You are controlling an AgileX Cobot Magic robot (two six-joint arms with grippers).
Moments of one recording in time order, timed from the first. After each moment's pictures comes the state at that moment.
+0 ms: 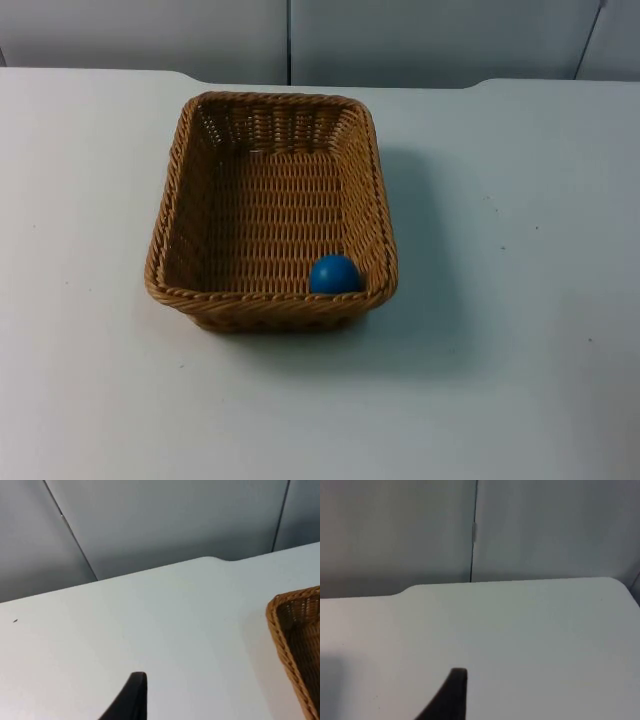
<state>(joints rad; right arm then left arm) 0.08 0.89 -0.85 -0.49 0.55 0.45 -0.23 1.19 -1.14 0.28 0.64 -0.16</state>
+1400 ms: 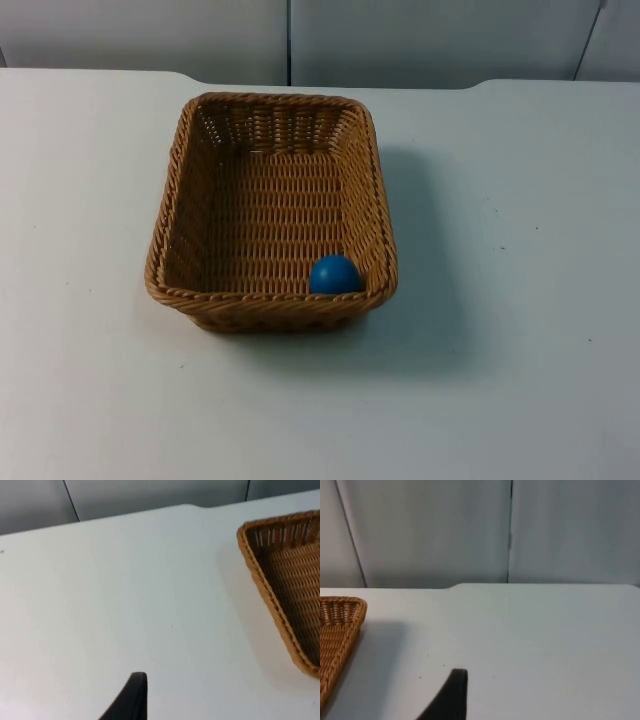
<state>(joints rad) 0.21 0.05 -0.64 -0.25 0.96 0.12 -0.26 0.62 -0.67 0.20 0.74 -0.16</state>
